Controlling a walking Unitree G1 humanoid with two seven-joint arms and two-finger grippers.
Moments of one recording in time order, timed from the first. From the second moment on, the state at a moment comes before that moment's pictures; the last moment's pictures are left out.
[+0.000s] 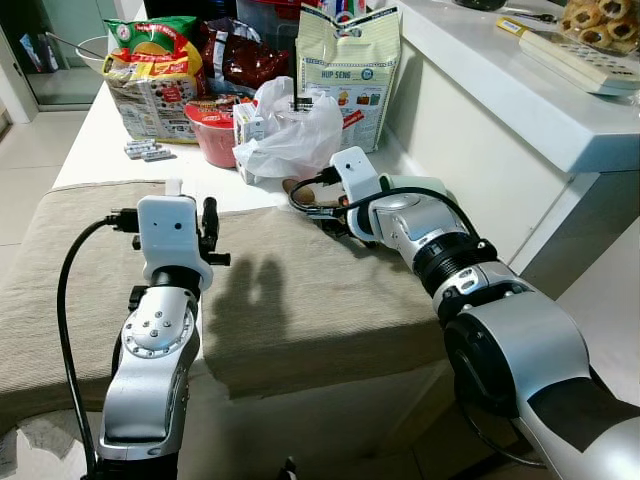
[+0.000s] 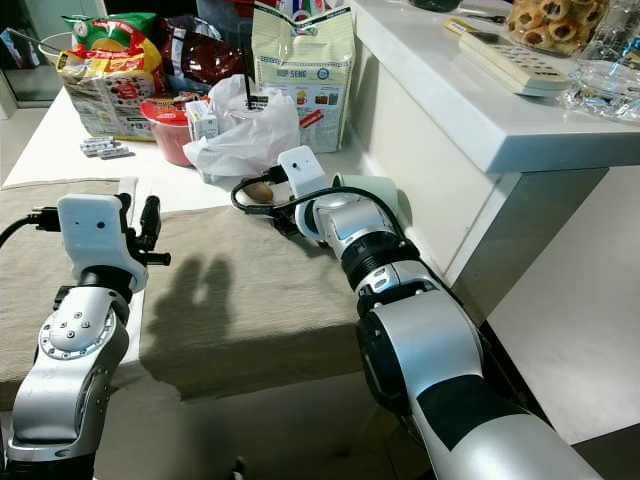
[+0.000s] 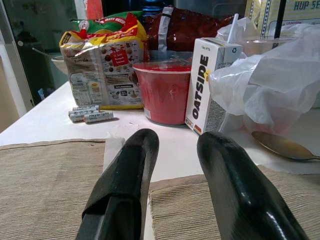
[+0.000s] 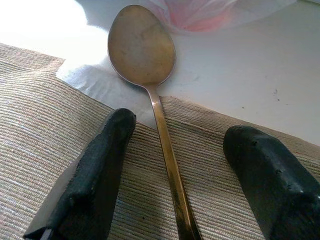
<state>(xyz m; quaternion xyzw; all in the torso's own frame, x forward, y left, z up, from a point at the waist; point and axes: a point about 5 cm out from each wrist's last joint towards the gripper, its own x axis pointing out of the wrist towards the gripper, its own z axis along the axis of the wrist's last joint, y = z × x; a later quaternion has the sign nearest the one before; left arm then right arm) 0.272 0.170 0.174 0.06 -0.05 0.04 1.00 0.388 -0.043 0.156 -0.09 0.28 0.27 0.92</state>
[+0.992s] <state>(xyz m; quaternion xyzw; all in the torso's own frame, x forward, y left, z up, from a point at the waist) 0.273 0.169 0.173 0.06 -0.05 0.04 1.00 0.388 -0.037 0.157 -0.09 0.27 0.28 0.92</state>
